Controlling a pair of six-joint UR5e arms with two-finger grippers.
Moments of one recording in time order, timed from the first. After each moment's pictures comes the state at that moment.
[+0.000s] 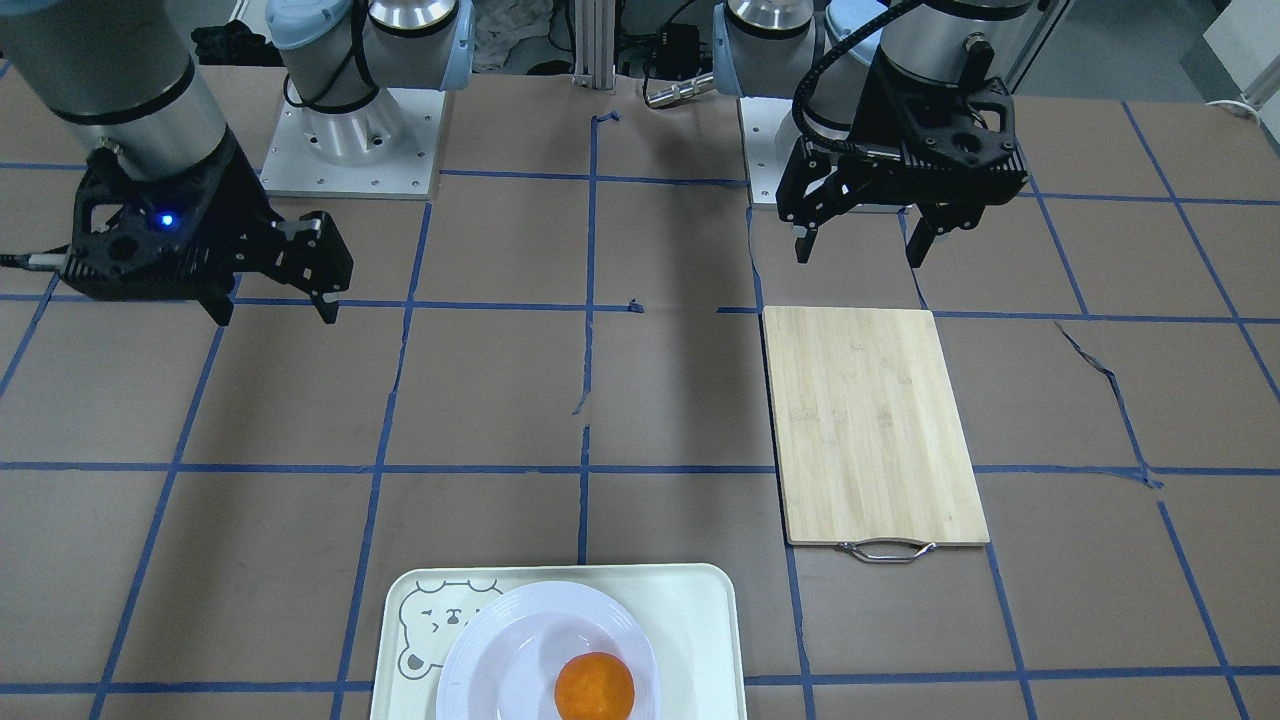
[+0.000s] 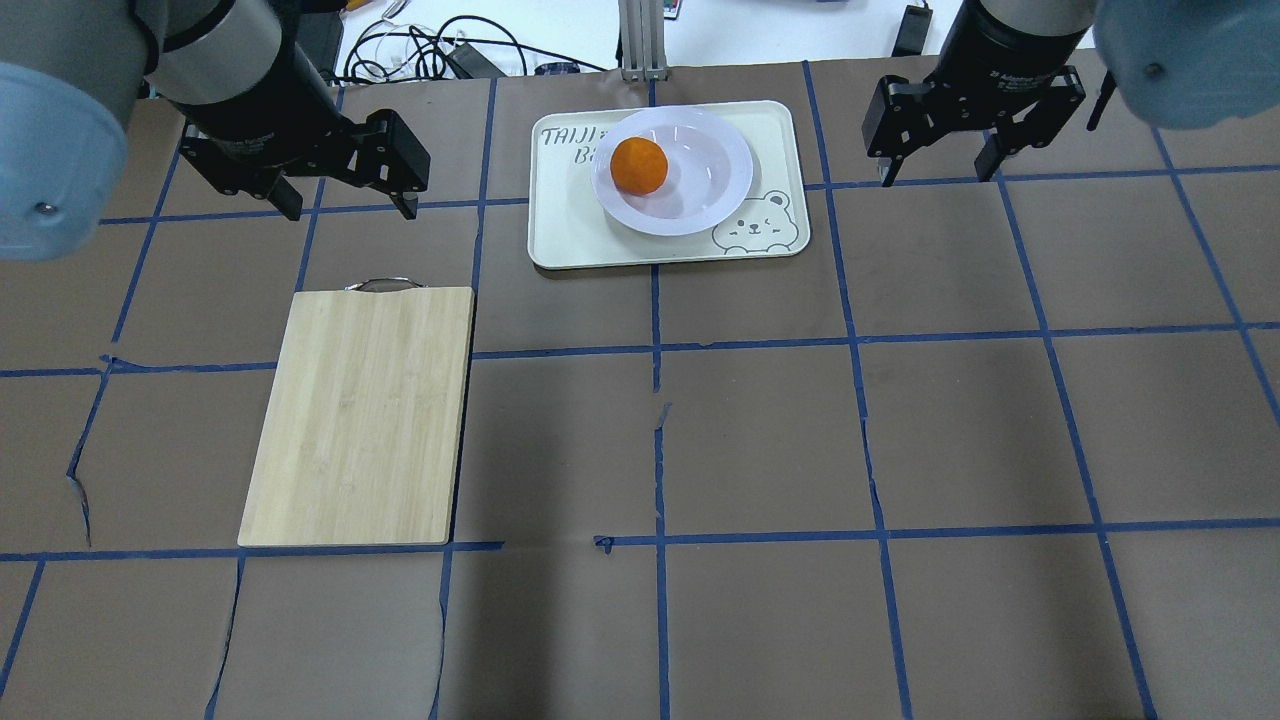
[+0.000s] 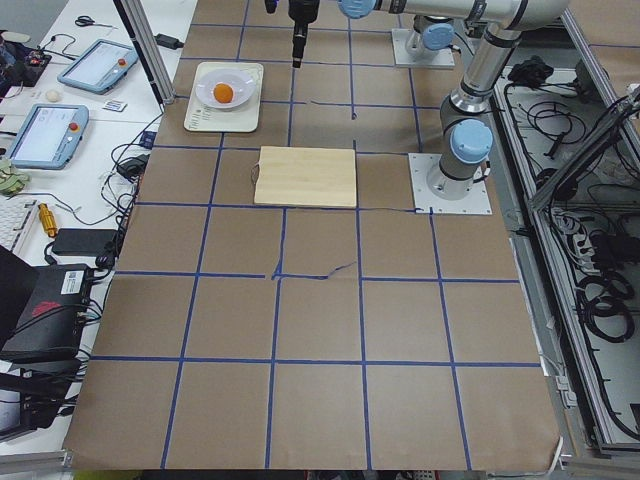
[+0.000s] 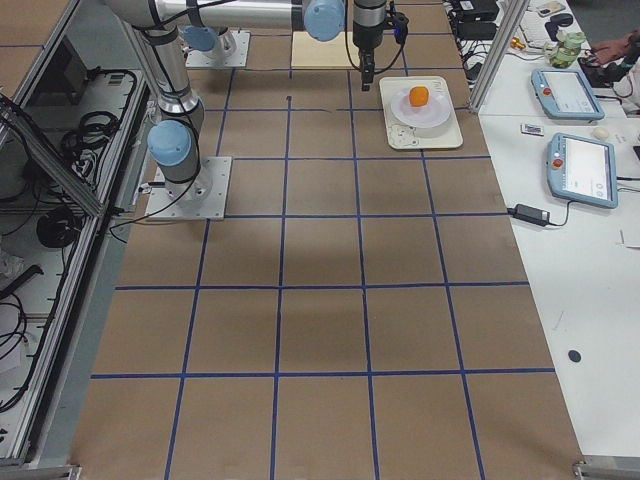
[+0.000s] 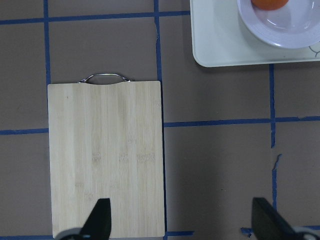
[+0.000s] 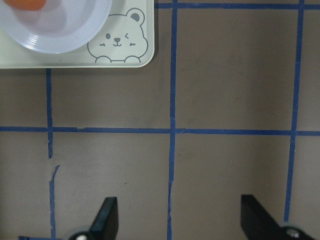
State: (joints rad) left arm -1.62 -1.55 -1.55 -1.48 1.59 -0.01; right arm 1.56 -1.51 1.52 -1.65 -1.55 -0.06
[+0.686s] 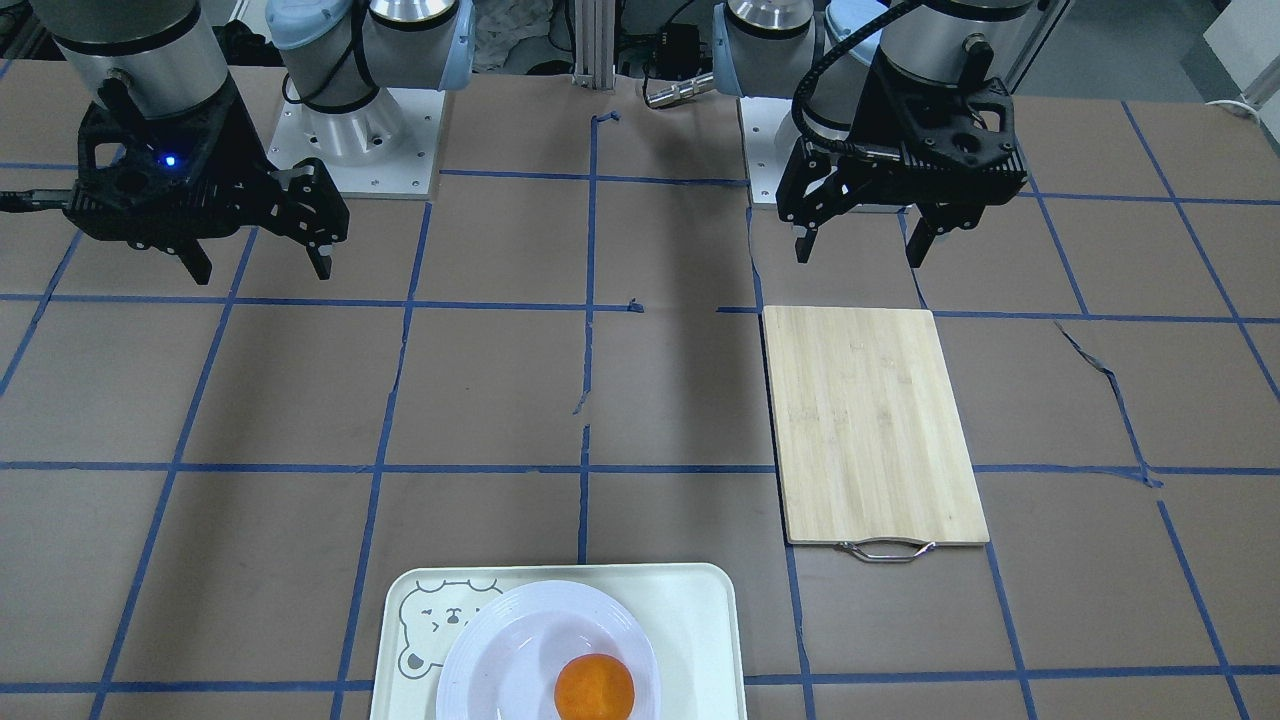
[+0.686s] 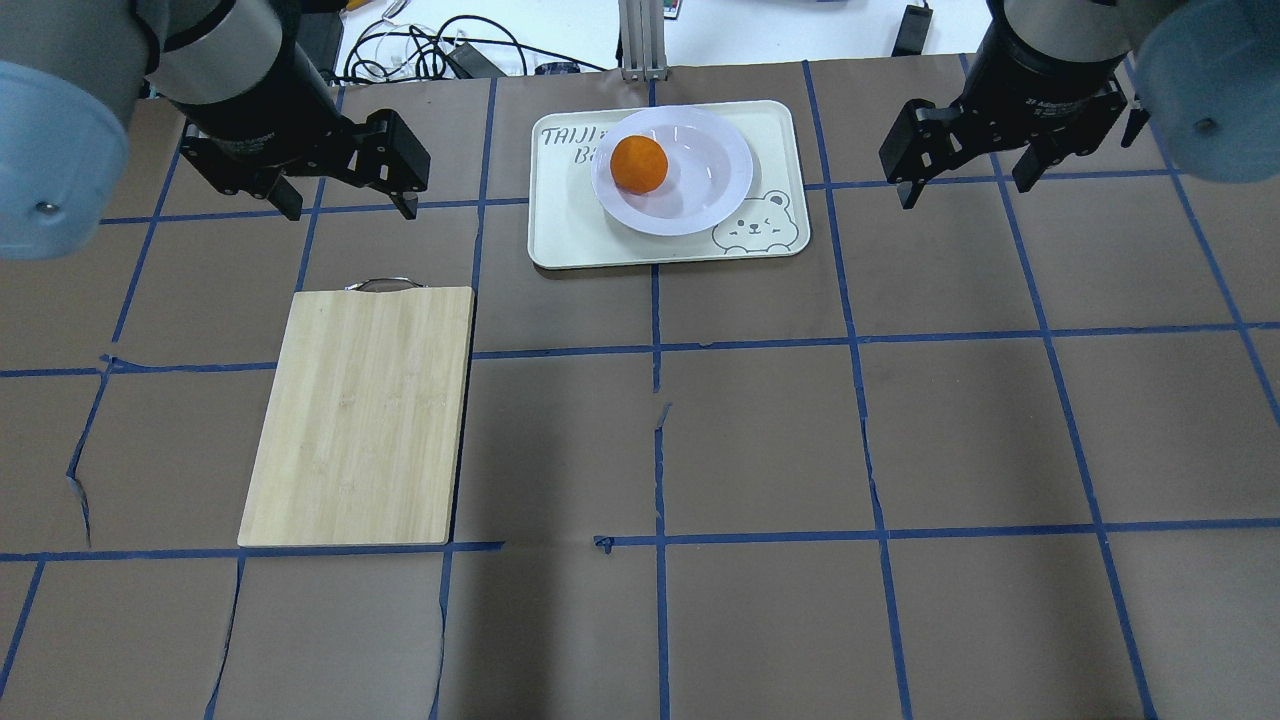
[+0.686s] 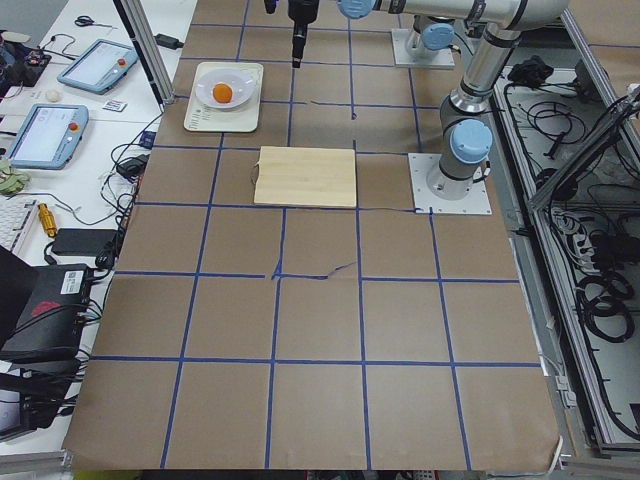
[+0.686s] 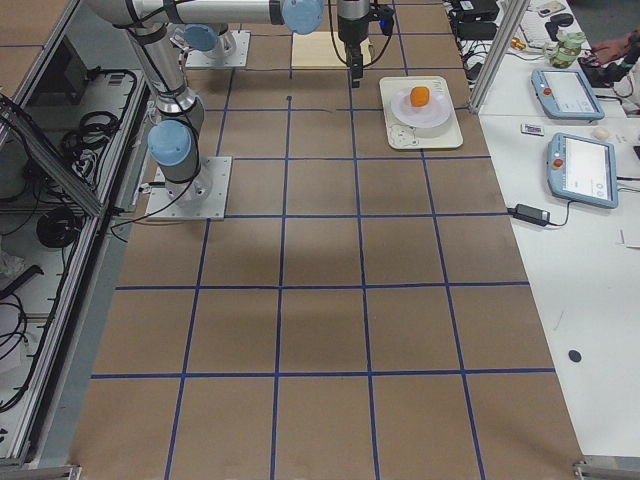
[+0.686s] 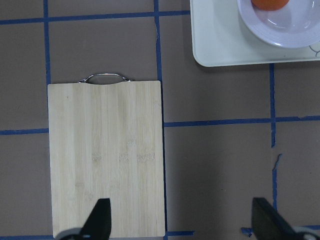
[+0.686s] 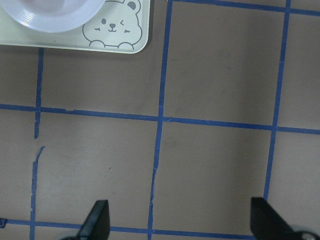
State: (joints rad) left arm -1.62 -1.55 -1.55 -1.48 1.59 -0.01; right arm 1.55 -1.57 1.56 -1.66 -1.59 -0.11
